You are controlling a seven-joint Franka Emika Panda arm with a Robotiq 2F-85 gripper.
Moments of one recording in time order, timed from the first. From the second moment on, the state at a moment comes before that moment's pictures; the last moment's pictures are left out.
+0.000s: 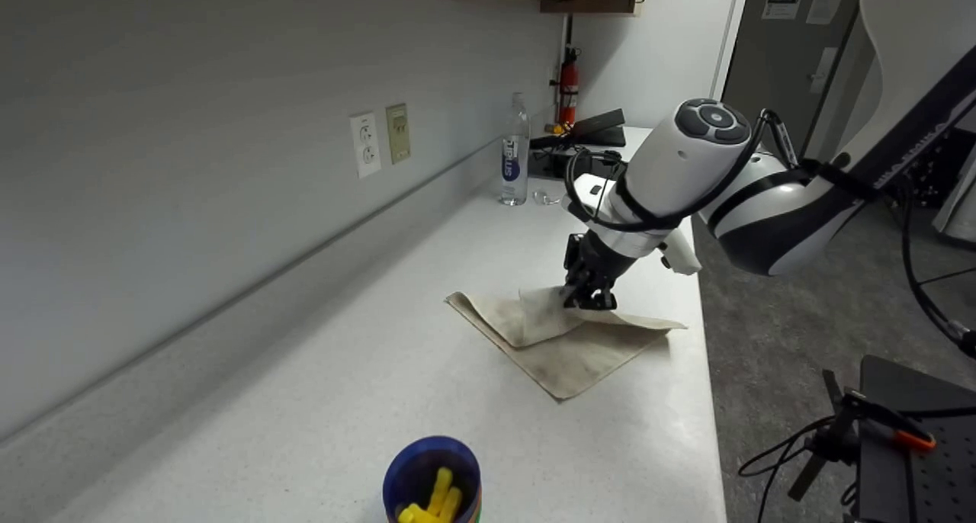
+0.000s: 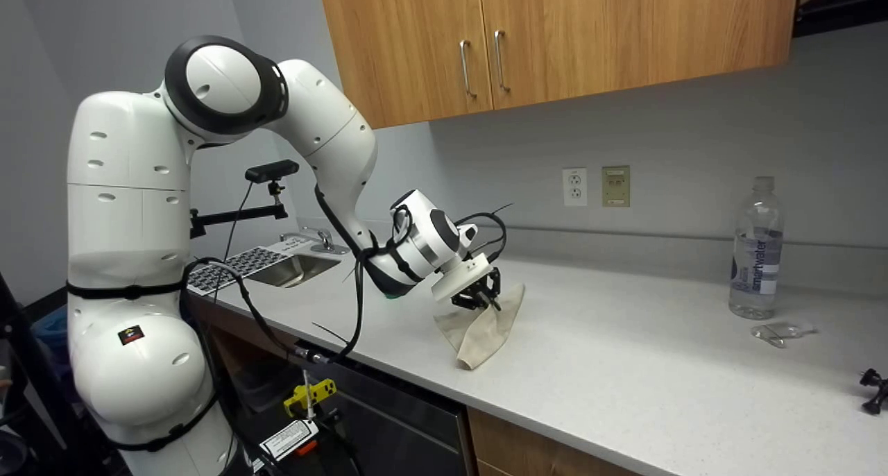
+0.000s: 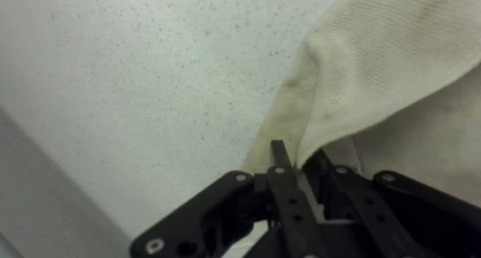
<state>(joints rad) 0.22 0.33 -0.20 -2.28 -1.06 3.02 0.10</state>
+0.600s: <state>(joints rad) 0.23 0.34 -0.38 -2.21 -1.28 3.01 0.35</state>
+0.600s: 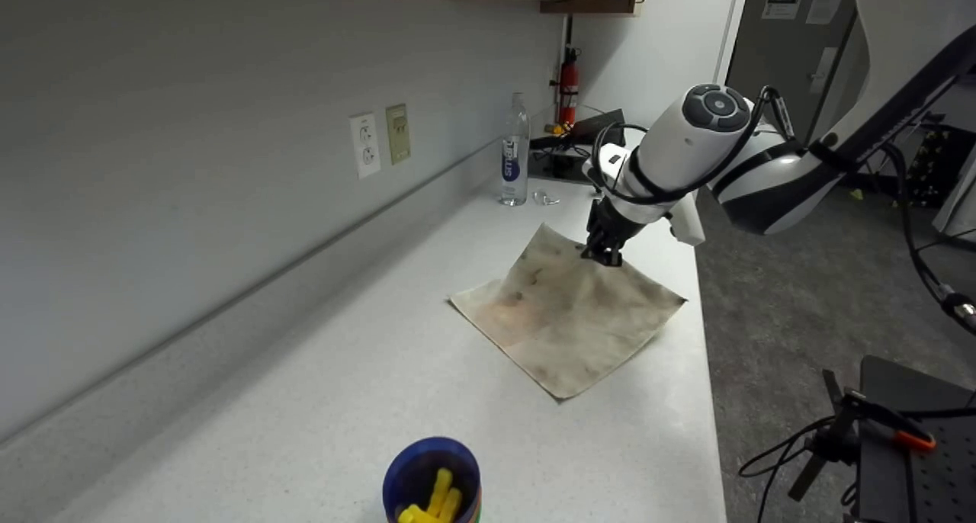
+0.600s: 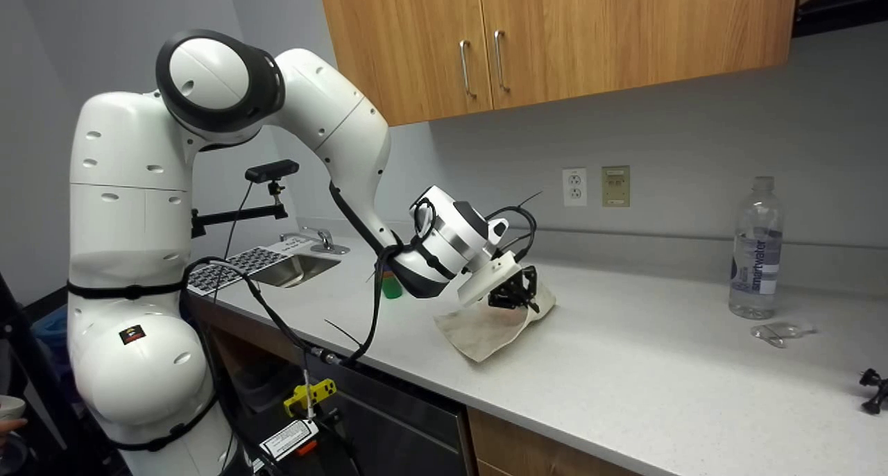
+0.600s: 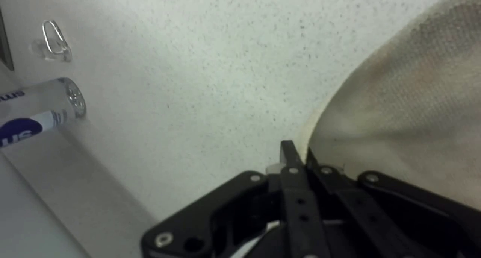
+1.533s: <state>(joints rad) 0.24 0.41 -0.38 -2.21 -1.31 2.92 0.45</state>
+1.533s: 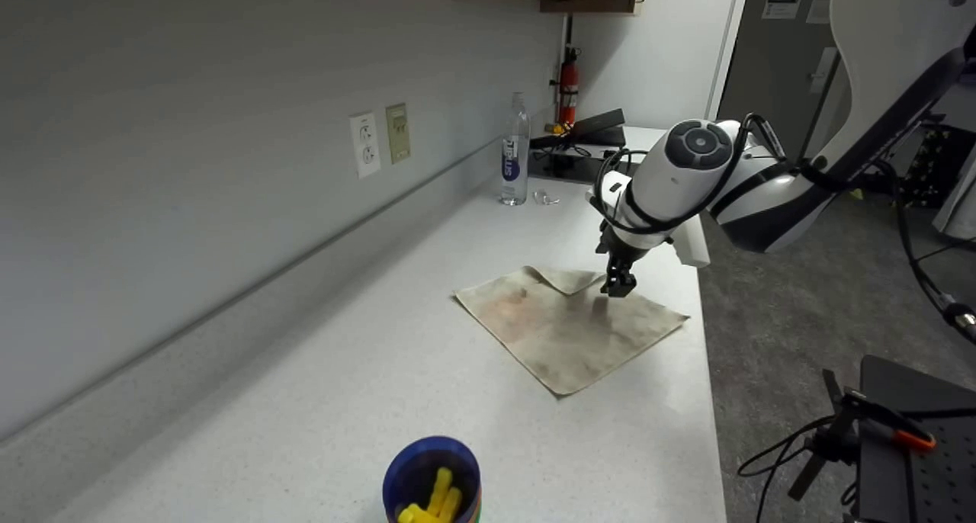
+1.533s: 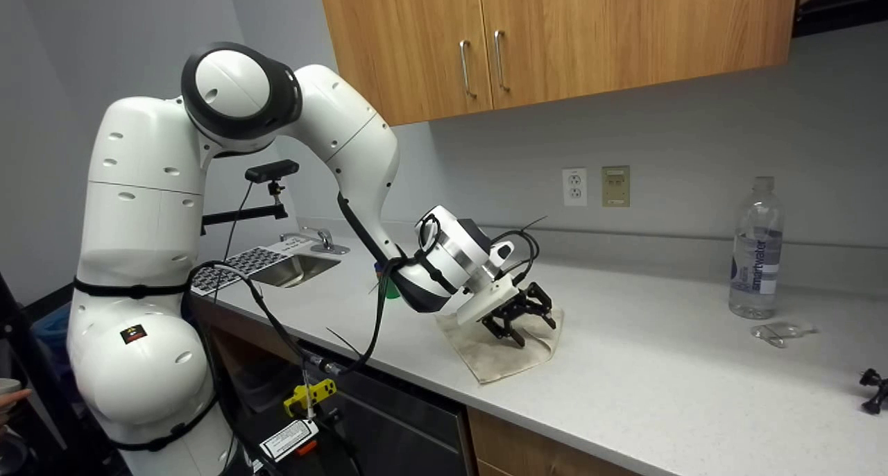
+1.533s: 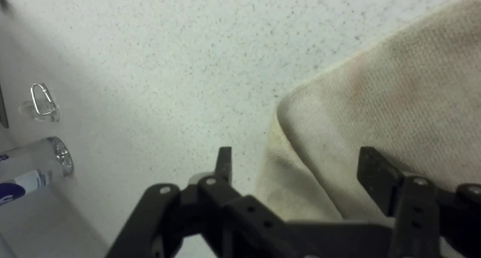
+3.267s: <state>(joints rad) 0.27 0.56 -0.36 -2.01 -1.42 2.96 0.52</state>
